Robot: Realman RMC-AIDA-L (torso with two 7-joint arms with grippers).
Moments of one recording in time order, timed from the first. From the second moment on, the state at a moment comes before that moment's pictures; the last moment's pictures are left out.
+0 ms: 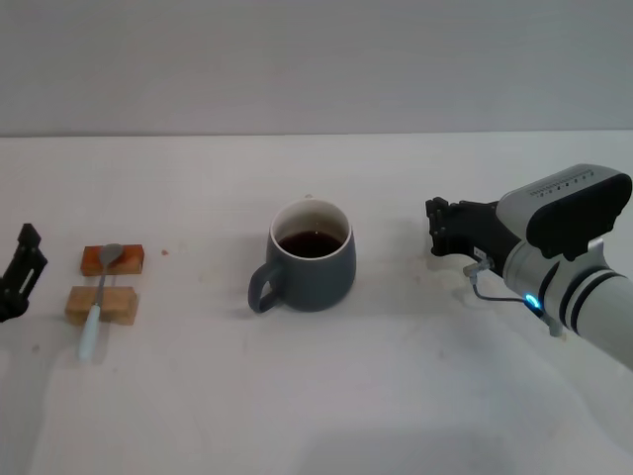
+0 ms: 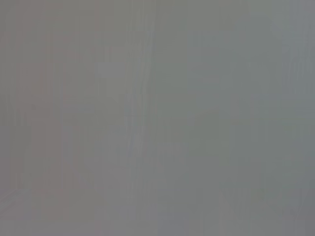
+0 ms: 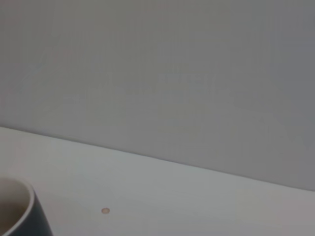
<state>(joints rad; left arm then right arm) 0.24 -2.07 -1.23 -0.97 2.88 0.81 -0.15 0.69 2.08 0.83 0.29 -2.61 -0.51 0.34</state>
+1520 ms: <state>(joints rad) 0.35 -2.06 -0.84 -1.08 2.34 0.84 0.35 0.73 2.08 0.84 0.28 -2.61 -0.51 0.33</state>
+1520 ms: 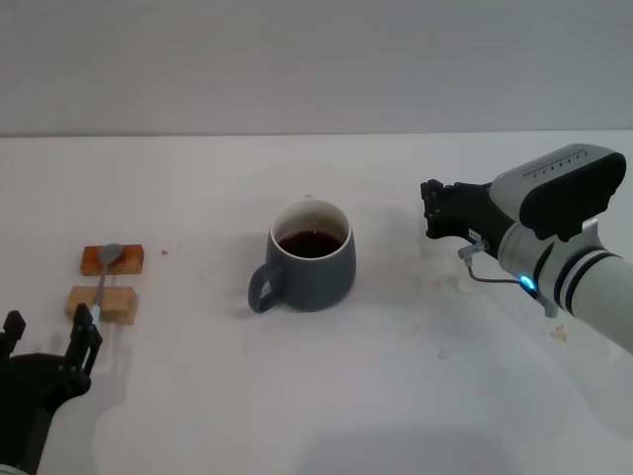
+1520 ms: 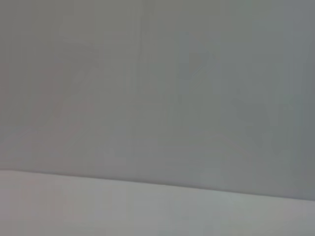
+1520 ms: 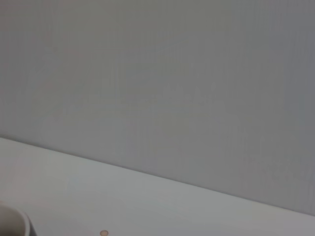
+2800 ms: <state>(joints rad) 0.16 -2.07 -0.72 -0.82 2.18 0.95 0.27 0.73 2.08 0.83 0.29 -2.61 -0.50 0.33</state>
